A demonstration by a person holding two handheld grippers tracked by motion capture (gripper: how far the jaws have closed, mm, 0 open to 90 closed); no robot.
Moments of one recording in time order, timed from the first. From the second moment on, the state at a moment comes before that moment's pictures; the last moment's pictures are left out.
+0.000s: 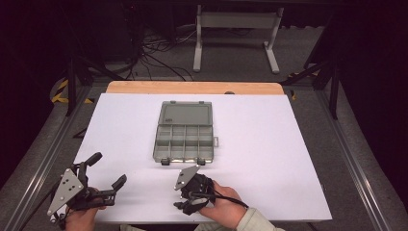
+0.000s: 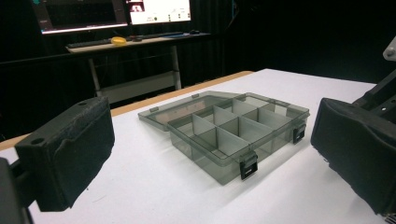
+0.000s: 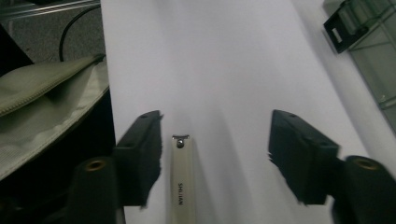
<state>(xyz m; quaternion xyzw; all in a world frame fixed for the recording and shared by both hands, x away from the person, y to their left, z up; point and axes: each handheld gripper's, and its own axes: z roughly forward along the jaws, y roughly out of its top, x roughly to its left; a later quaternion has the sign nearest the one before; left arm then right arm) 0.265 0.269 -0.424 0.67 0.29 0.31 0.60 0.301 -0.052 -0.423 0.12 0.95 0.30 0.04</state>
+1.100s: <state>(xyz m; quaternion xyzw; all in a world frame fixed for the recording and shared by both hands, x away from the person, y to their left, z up) 0.265 0.270 -0.424 0.67 0.29 0.32 0.60 0.293 -0.041 -0.440 0.06 0.97 0.25 0.03</state>
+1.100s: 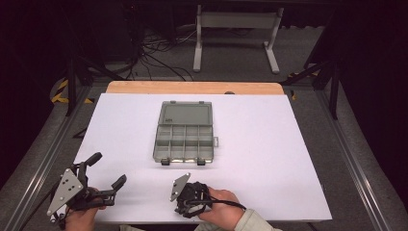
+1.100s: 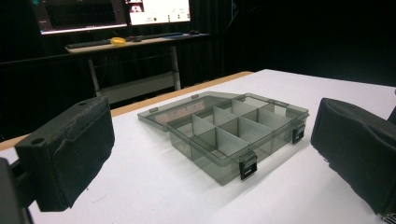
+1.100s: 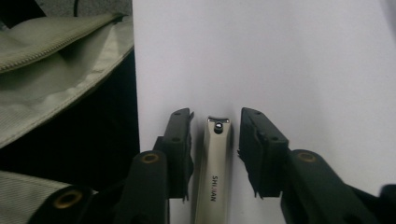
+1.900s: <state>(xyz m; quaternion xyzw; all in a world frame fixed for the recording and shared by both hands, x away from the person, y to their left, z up) 0.265 0.269 -0.424 0.67 0.29 0.32 0.60 0.295 -0.043 -0.436 0.06 0.96 0.26 0.02</state>
